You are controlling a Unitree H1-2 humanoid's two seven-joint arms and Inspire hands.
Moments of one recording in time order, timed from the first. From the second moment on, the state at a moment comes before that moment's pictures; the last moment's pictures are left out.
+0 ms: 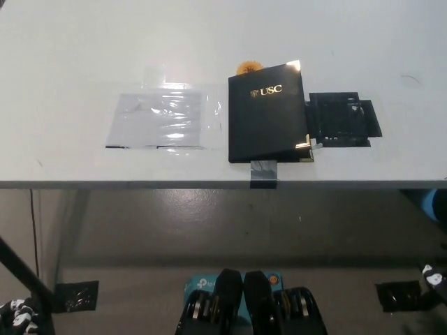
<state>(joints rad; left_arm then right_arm) 0.11 0.32 0.27 0.26 -0.25 0.03 -0.22 -0.01 -0.09 -0.24 0.11 0.00 -0.09 -0.15</state>
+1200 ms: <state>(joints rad) 0.11 0.32 0.27 0.26 -0.26 0.03 -0.24 -0.56 0.08 -0.24 0.10 0.16 0.15 -0.11</state>
